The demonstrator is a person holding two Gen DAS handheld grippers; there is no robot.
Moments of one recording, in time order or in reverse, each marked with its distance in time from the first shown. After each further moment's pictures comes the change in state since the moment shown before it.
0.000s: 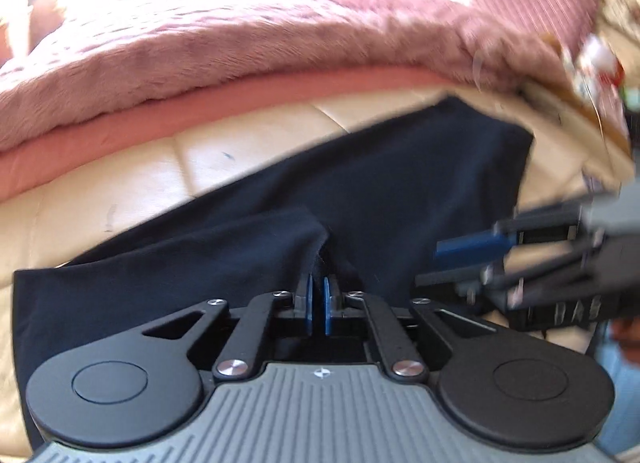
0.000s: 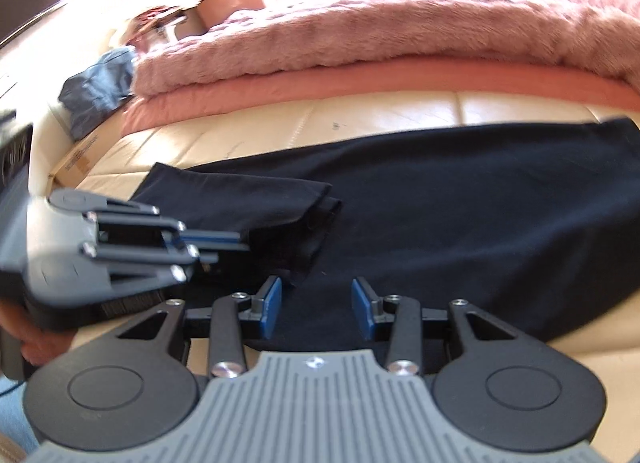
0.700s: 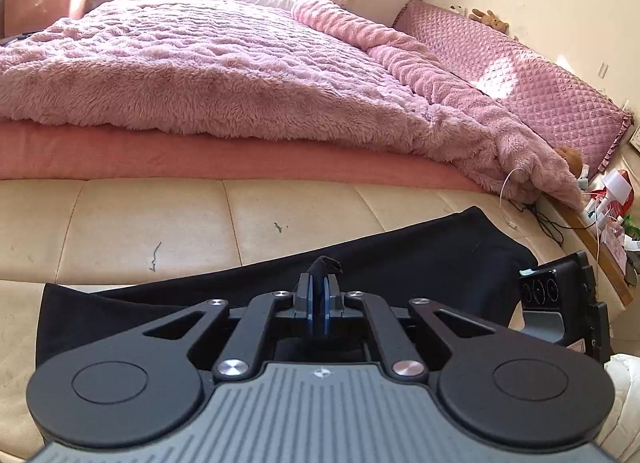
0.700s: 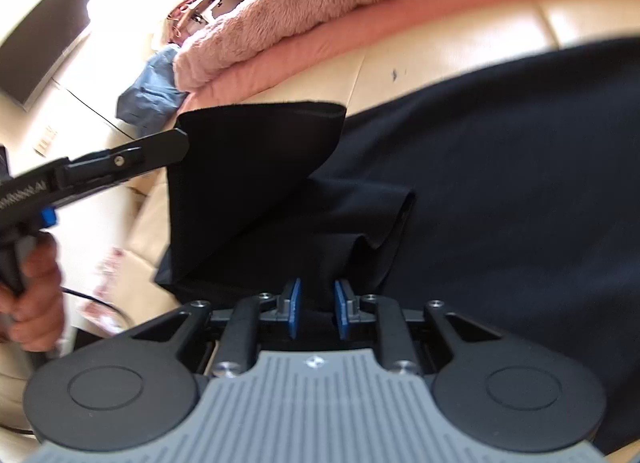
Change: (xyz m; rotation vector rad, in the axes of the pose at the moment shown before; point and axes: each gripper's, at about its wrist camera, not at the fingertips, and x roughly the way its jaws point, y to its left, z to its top) left arm -0.026 0.057 0.041 -0.234 -0.118 -0.053; right arm 0.081 -0.041 0.024 0.284 0.187 0.372
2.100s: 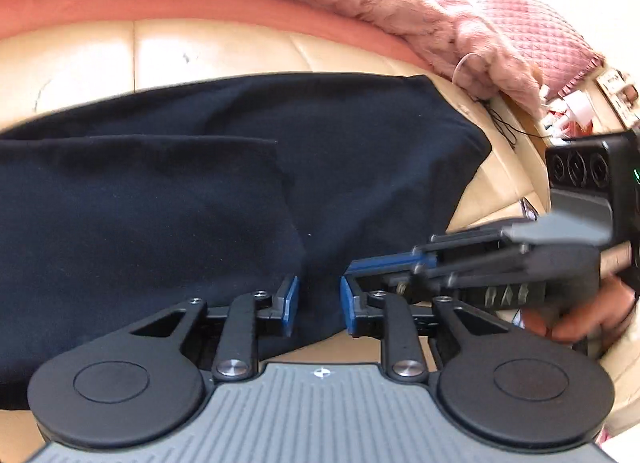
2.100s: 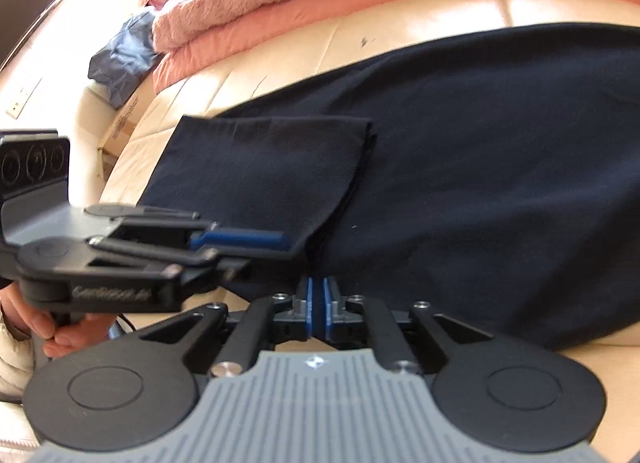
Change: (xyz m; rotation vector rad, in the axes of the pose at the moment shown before) left arm 0.046 -0.016 -0.062 -0.016 0.327 -0.188; right arm -0.032 0.031 -0.017 -0.070 0.032 -0.209
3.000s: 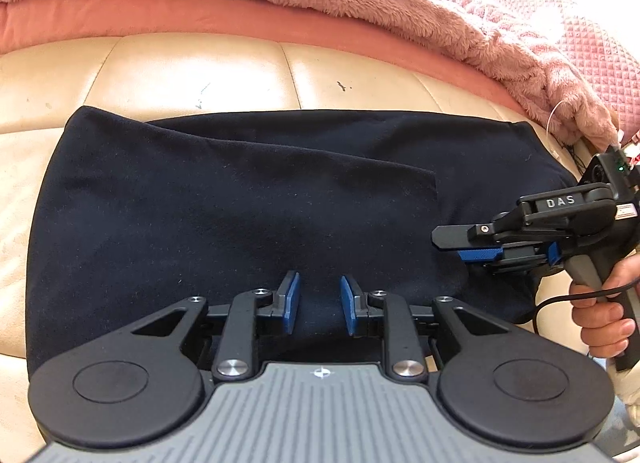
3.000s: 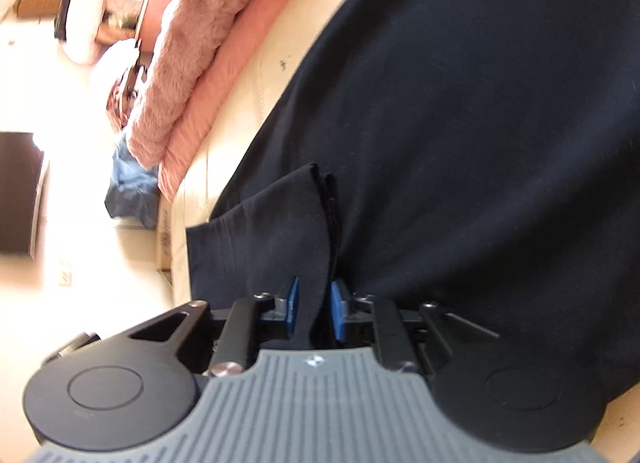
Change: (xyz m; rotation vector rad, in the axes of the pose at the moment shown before) left arm -0.033 0.070 -0.020 -0.129 -0.082 0.221; right arm 0.070 -0.061 0.031 0.564 0.000 0.271
